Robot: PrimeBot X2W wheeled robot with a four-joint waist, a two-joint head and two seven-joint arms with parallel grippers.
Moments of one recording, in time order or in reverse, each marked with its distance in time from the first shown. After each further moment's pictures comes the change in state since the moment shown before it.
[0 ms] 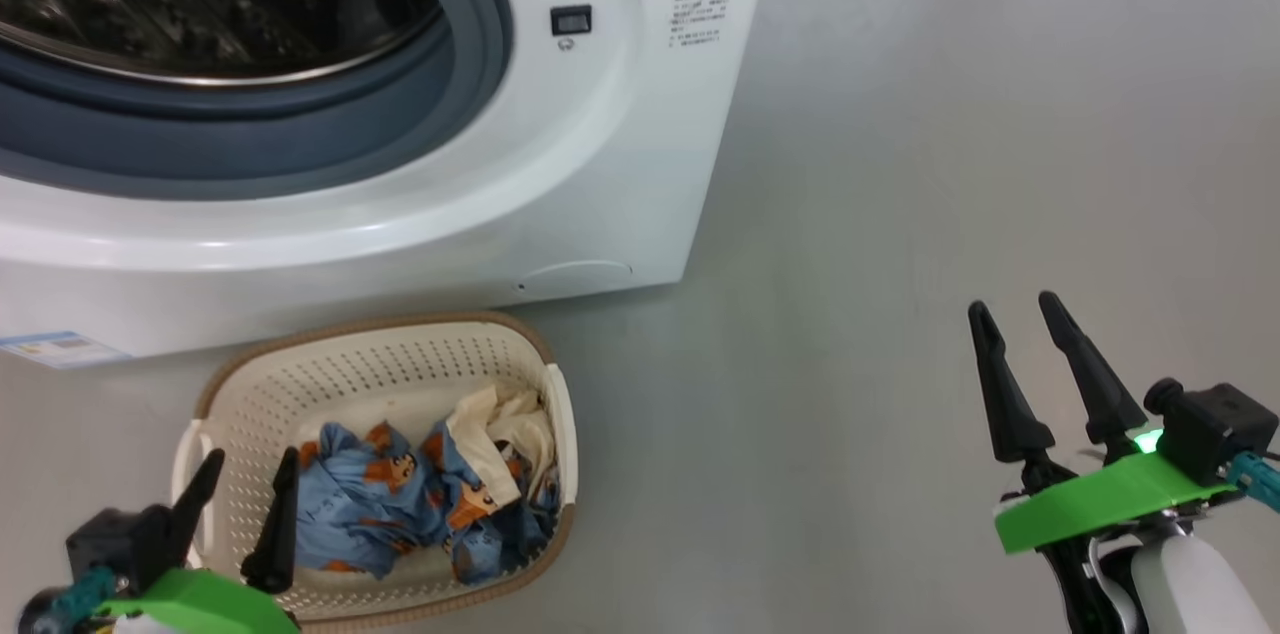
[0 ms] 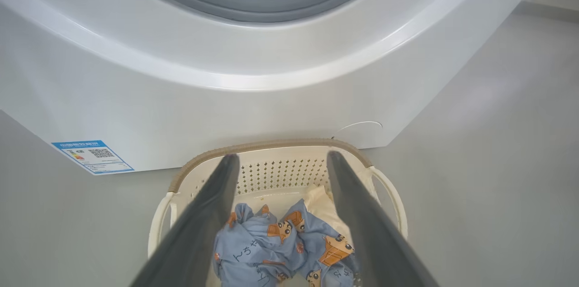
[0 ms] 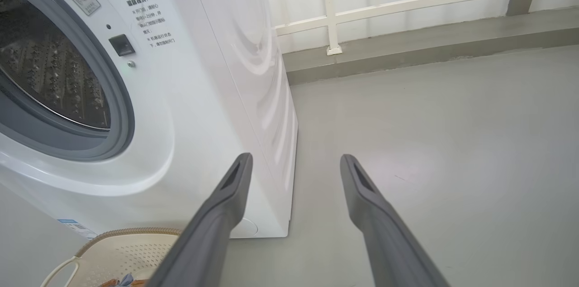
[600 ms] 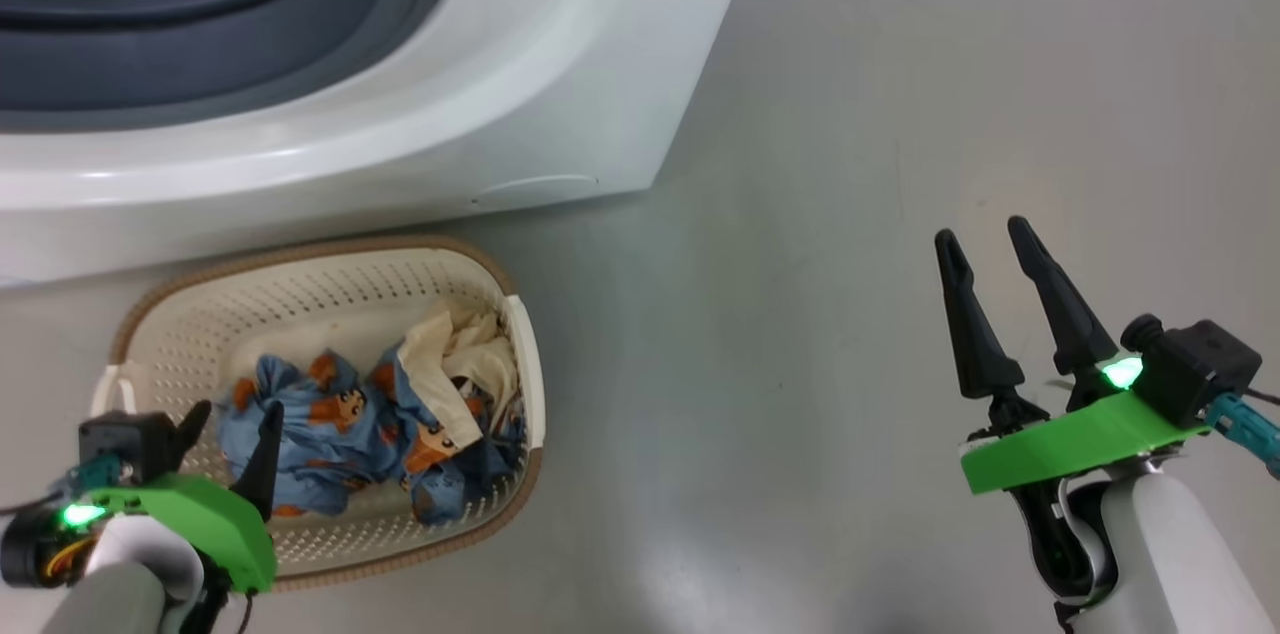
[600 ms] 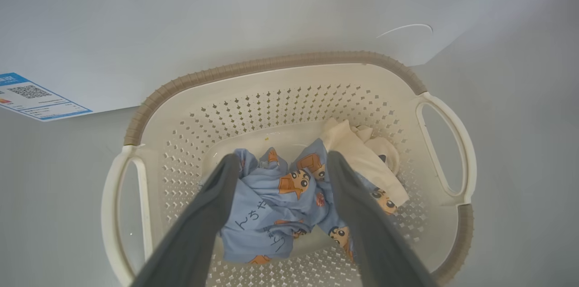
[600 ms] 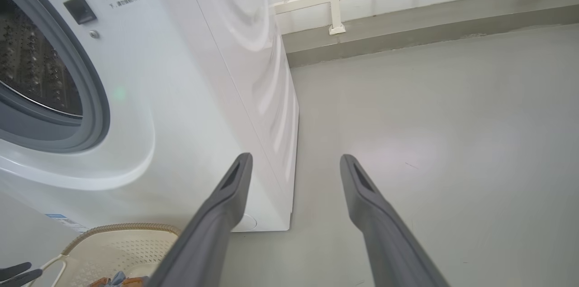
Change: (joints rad) left arm -0.328 0.078 -0.261 0.423 -0.119 0.000 0.000; right arm -0.104 0.036 0.029 -0.019 -0.009 0.000 0.000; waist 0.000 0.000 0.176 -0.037
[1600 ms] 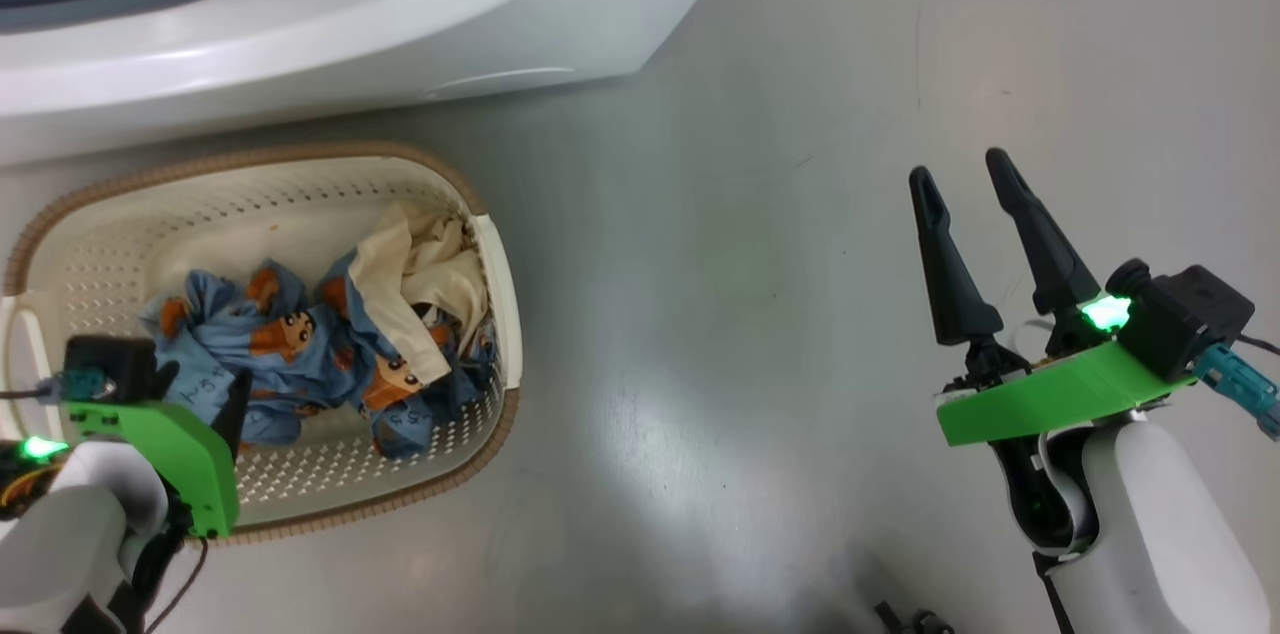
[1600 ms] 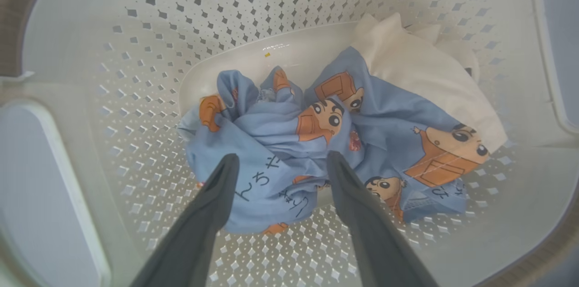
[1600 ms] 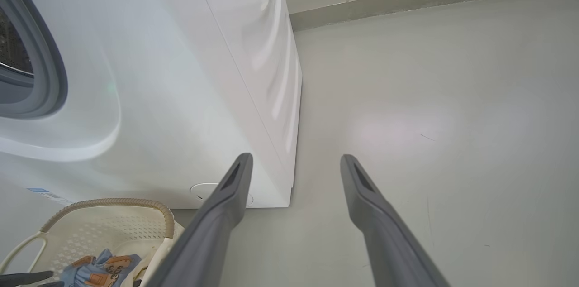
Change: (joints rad) left arm -0.255 0.065 -0.412 0.239 -0.256 0.000 0.054; right arm -0.081 0.020 0.028 -0.022 -0.020 0.000 0.000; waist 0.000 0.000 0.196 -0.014
